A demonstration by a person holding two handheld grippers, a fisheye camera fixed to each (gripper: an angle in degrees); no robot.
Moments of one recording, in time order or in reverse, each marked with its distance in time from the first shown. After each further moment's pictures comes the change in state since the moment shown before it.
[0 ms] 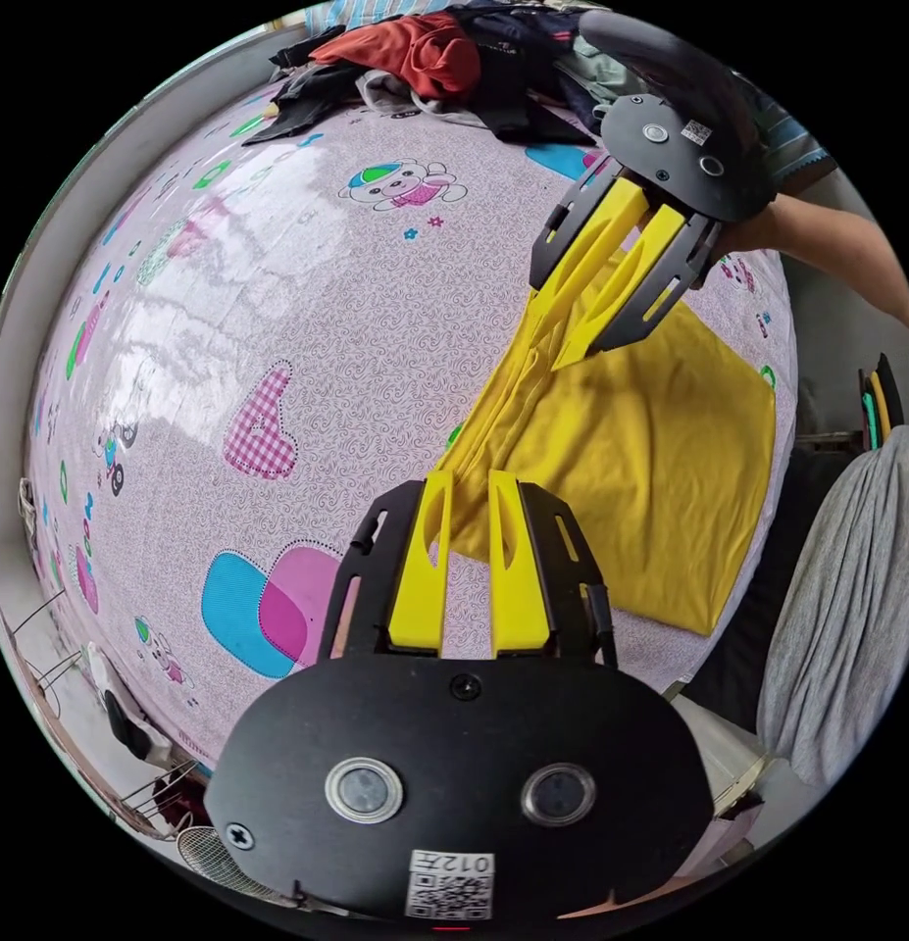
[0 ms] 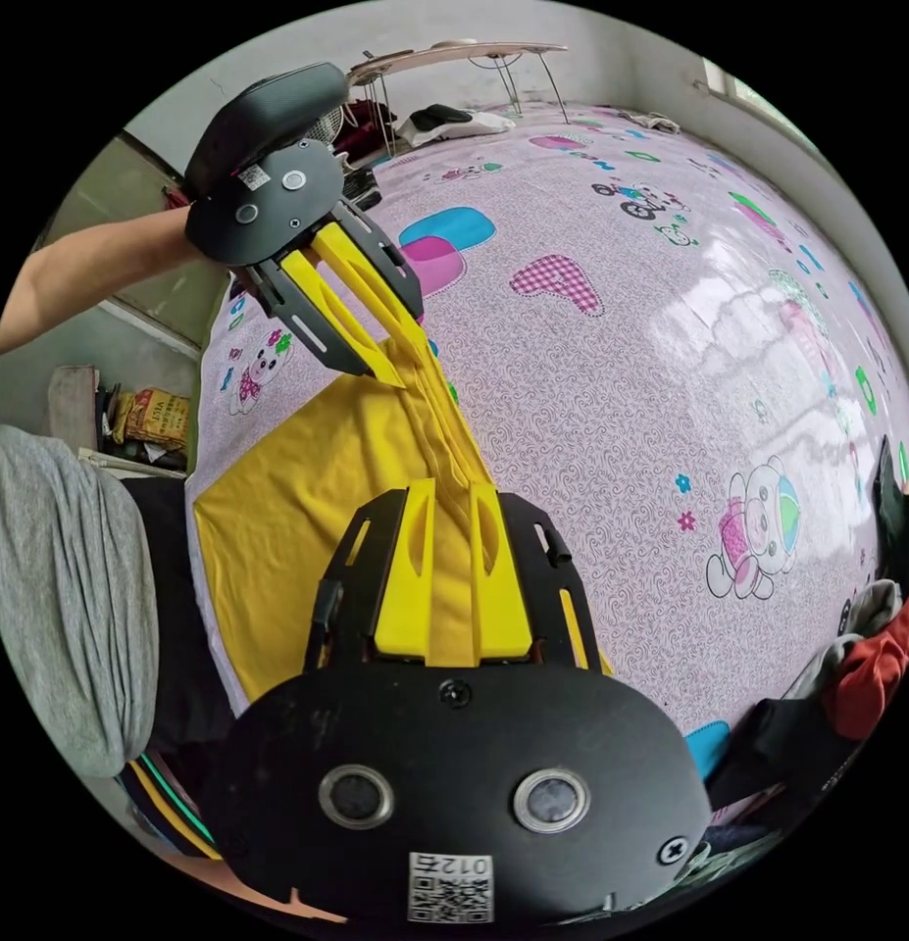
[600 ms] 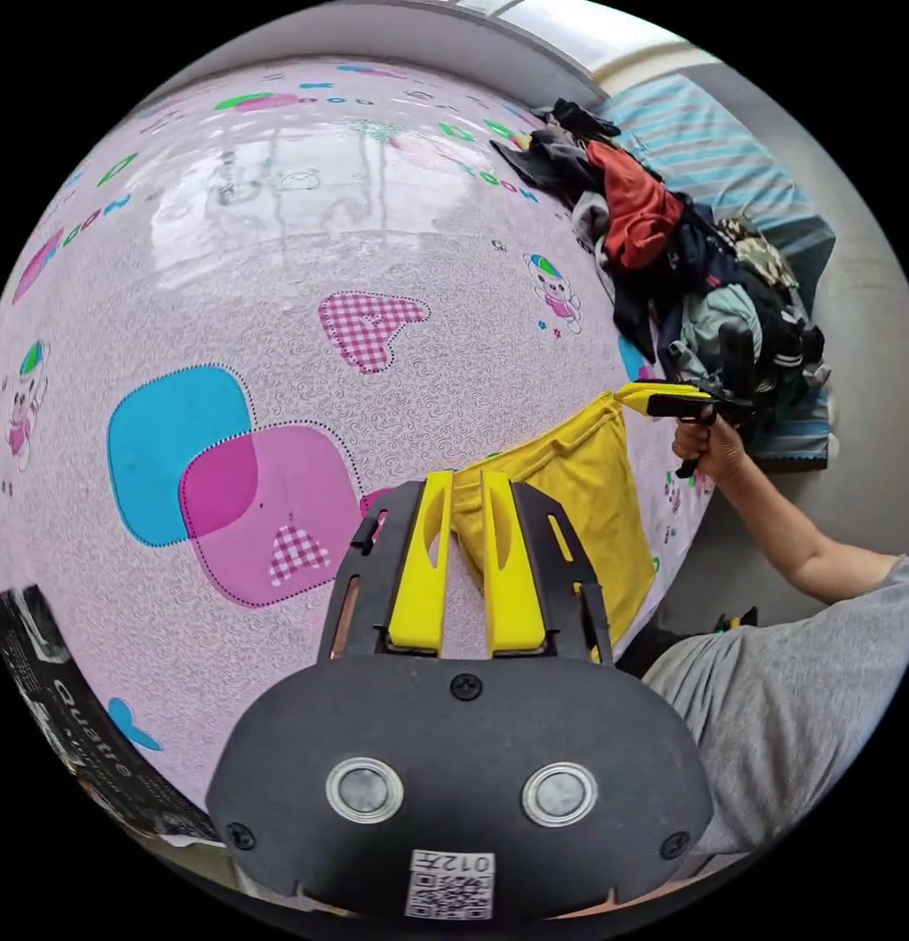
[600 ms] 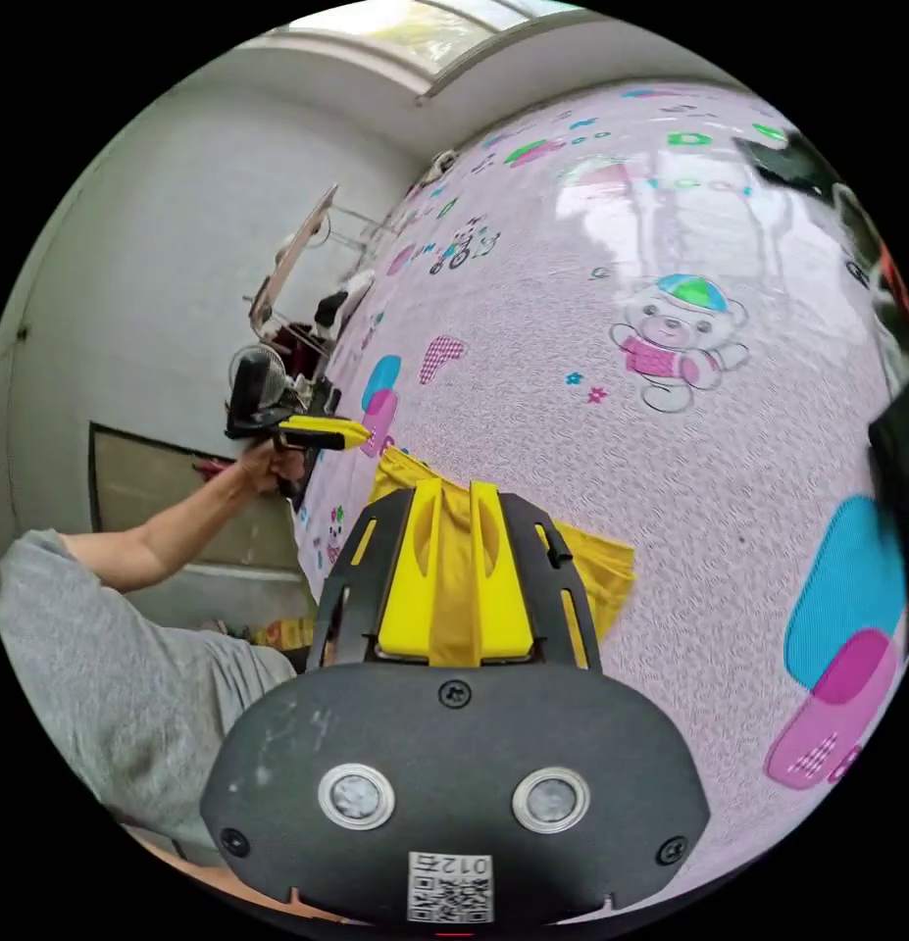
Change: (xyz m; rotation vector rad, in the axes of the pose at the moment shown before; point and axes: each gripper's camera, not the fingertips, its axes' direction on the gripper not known) left arm -0.147 0.118 -0.021 0.290 0.457 -0.667; right arm 0.245 0.111 -0.231 0.435 -0.394 0.665
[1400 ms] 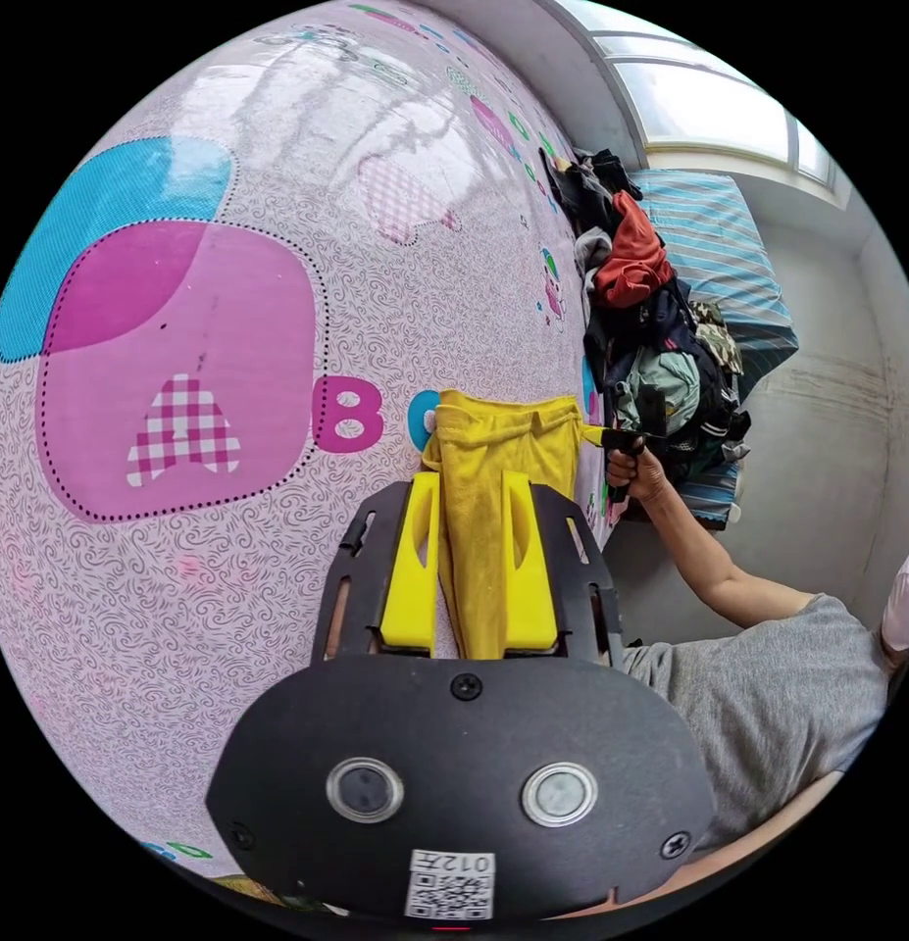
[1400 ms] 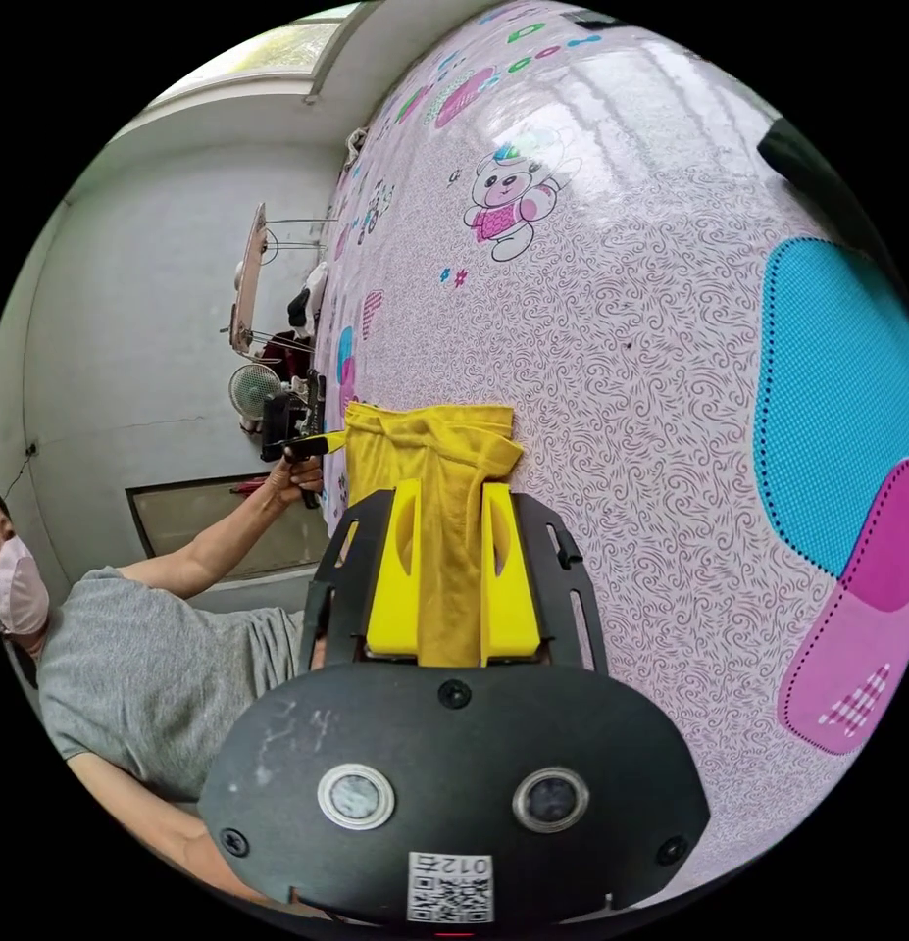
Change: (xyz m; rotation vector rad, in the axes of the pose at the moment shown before) left arm -0.086 0.035 0.037 0.008 0.327 -0.172; right arm 0.082 -0.051 -0.115 -0.180 -0.133 0.188
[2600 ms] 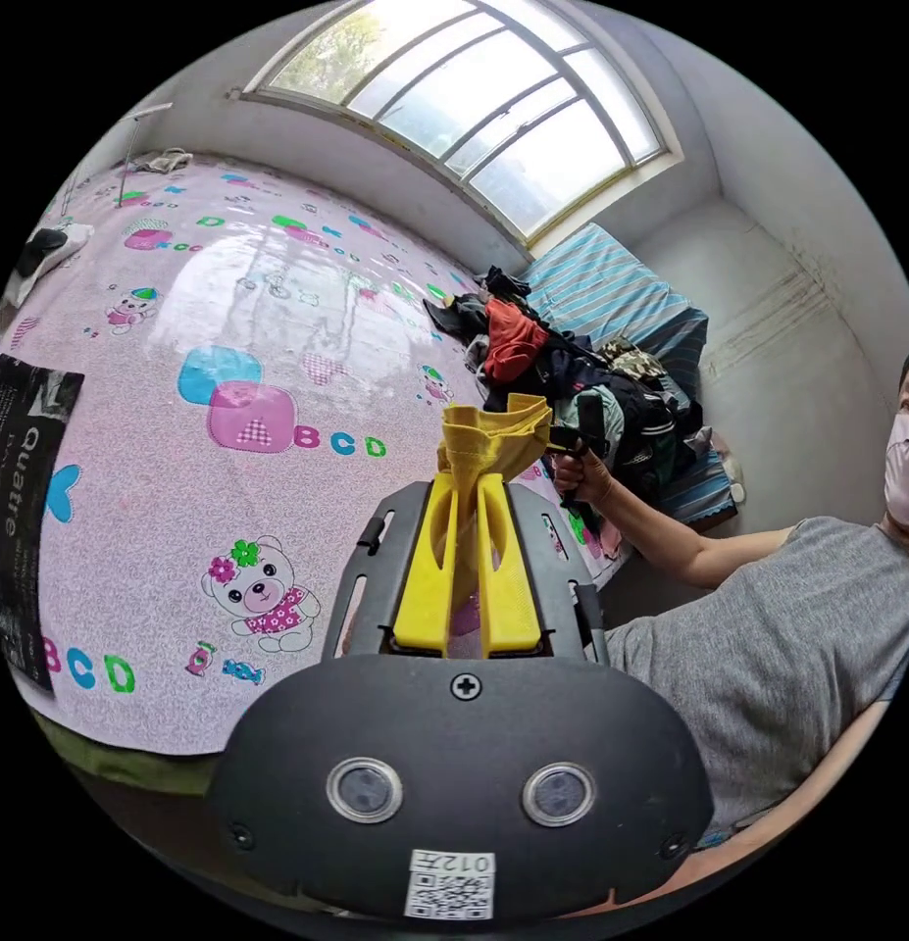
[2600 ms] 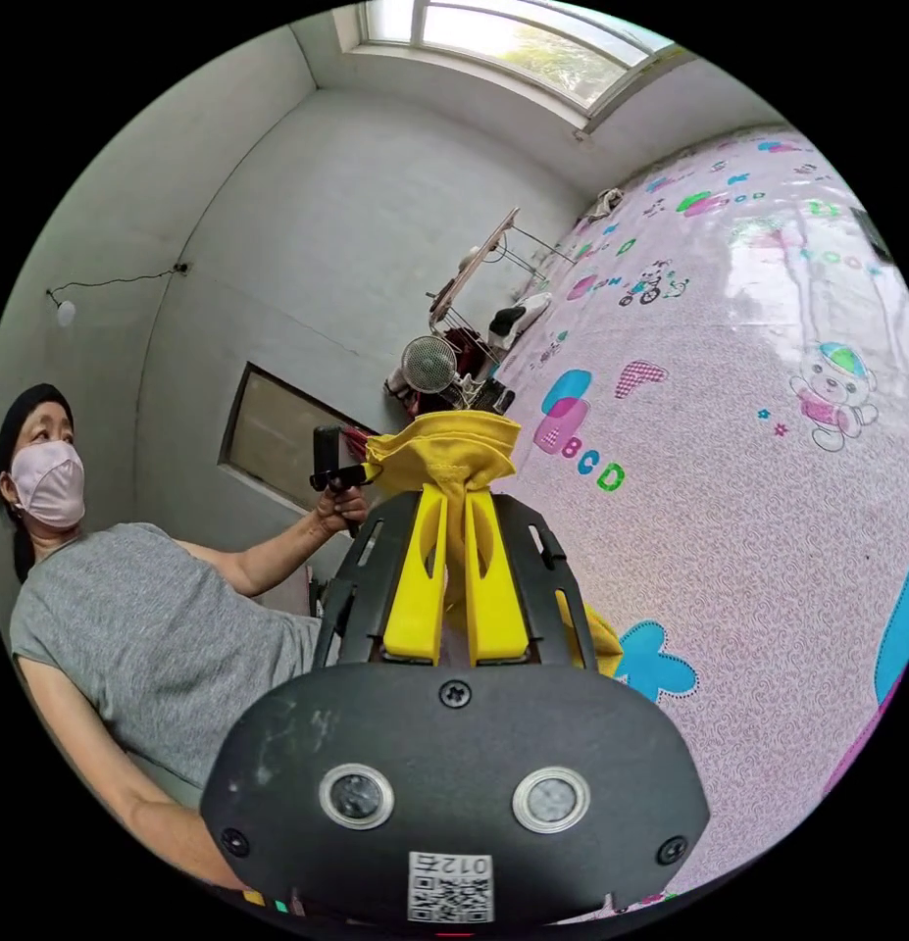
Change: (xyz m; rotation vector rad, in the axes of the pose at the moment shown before) left arm 0.119 0.375 -0.044 0.510 -0.140 0.260; right arm -0.046 0.425 0.049 0.135 -0.255 -0.581
